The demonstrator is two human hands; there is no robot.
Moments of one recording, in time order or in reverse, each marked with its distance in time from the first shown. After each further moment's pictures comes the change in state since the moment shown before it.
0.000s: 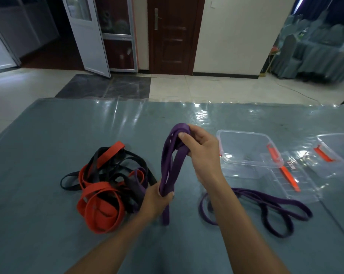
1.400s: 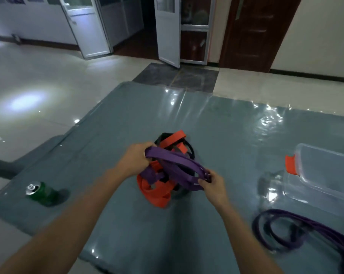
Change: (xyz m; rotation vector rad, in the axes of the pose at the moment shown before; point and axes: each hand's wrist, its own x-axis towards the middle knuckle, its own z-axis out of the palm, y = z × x) left_hand -0.019 0.005 -0.244 0.540 0.234 0.142; right_hand -0.024 0.200 0.062 -0.388 -0.324 0.332
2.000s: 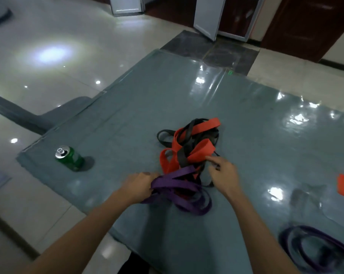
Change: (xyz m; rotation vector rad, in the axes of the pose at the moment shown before) left_hand -0.109 -0.121 0.050 0.404 -0.424 -0.259; right_hand 0.013 -0.057 0.075 -0.516 -0.194 -0.213
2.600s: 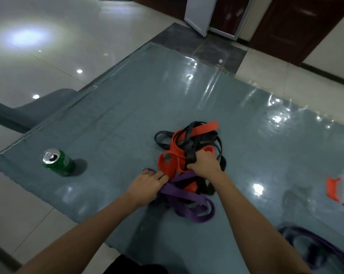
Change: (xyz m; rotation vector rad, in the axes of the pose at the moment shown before) left_hand 0.029 -0.009 0.010 0.232 0.246 0.363; right_hand 0.073 -0.039 0.049 -0.468 -0.301 0.111
